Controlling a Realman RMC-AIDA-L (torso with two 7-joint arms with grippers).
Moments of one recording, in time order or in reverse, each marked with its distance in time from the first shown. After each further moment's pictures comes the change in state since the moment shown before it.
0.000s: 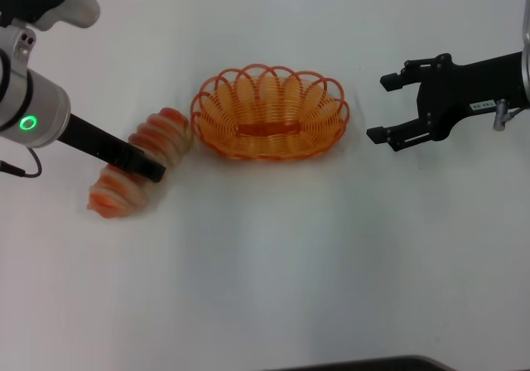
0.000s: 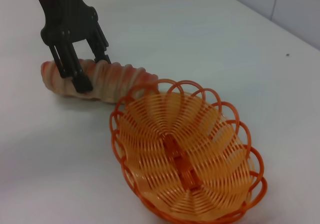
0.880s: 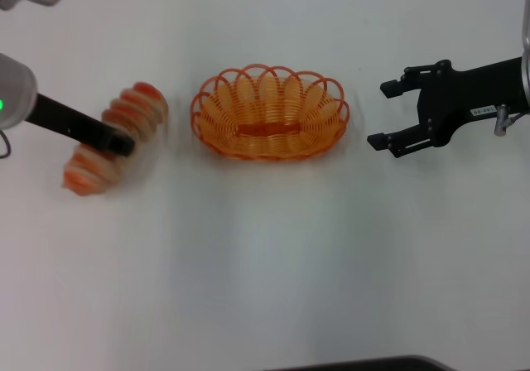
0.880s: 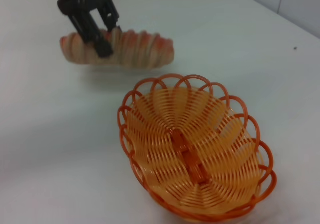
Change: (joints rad) left arm 0.023 0.011 -0.065 0.078 0.024 0.012 0.043; right arm -0.004 0.000 -0.007 -0.001 -0.008 -0.012 0.011
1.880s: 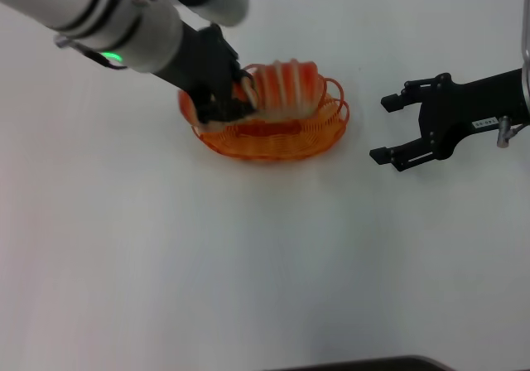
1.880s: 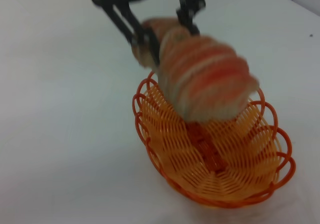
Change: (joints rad) left arm -0.203 -0.018 0.223 -0.045 -0.180 -0.082 0.674; right arm -0.005 0.004 0.002 0.001 -0.026 -0.025 0.000
